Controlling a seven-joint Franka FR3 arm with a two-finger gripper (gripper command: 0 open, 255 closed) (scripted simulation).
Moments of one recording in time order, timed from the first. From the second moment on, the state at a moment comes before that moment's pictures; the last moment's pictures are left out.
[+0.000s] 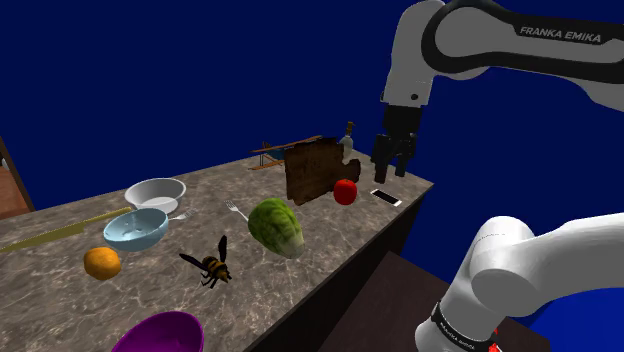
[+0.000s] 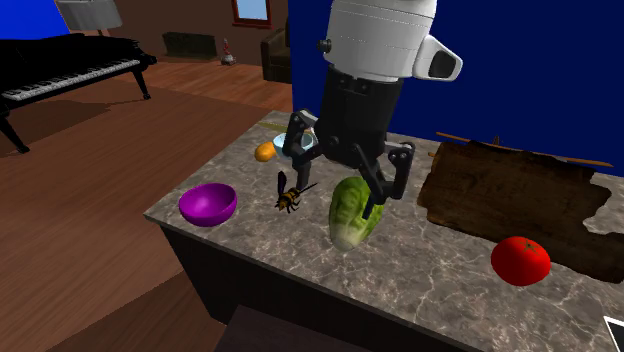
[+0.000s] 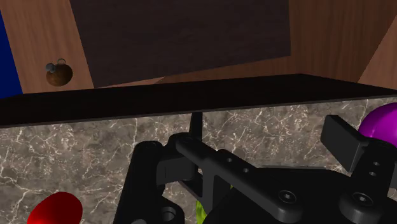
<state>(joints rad) -0.01 -0.81 0.00 -2.39 0.12 1.44 0.17</state>
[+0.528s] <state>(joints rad) 0.02 -0.70 0.07 -2.46 0.17 1.66 0.19</state>
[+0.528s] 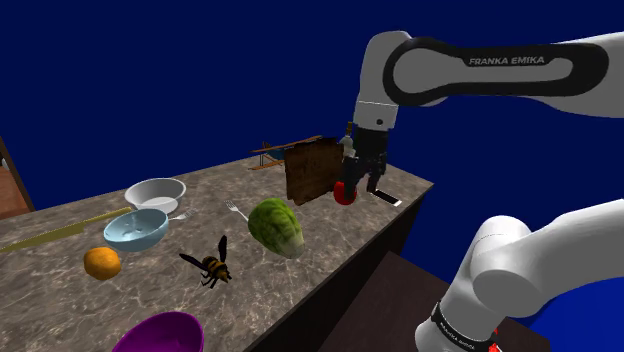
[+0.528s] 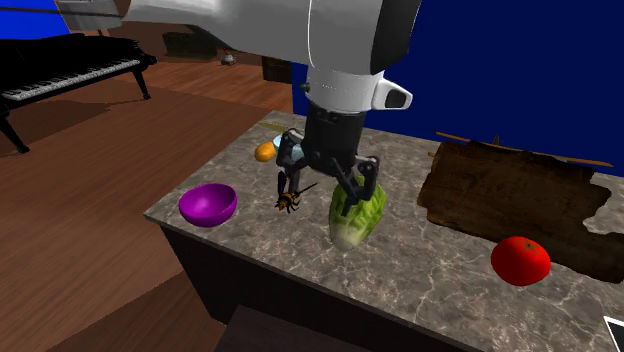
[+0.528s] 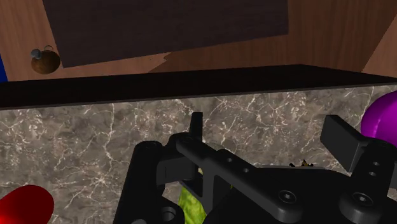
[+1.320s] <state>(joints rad) 0.05 -0.33 0.20 -2.45 0.20 2.08 0.26</state>
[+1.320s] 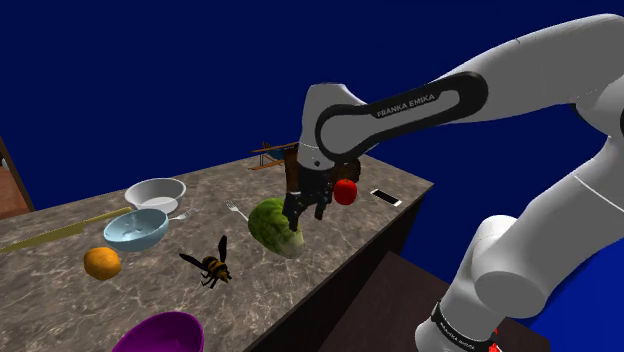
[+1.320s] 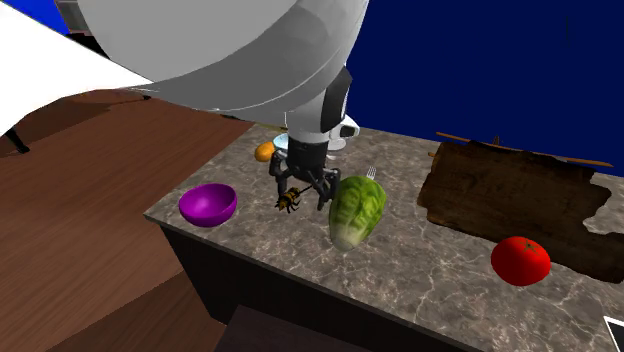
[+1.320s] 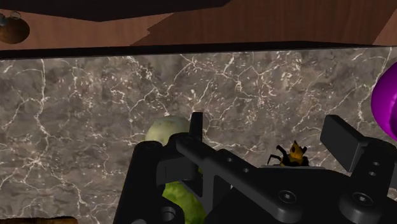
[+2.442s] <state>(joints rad) 0.13 0.33 0.26 -2.09 -0.01 2.45 0.47</state>
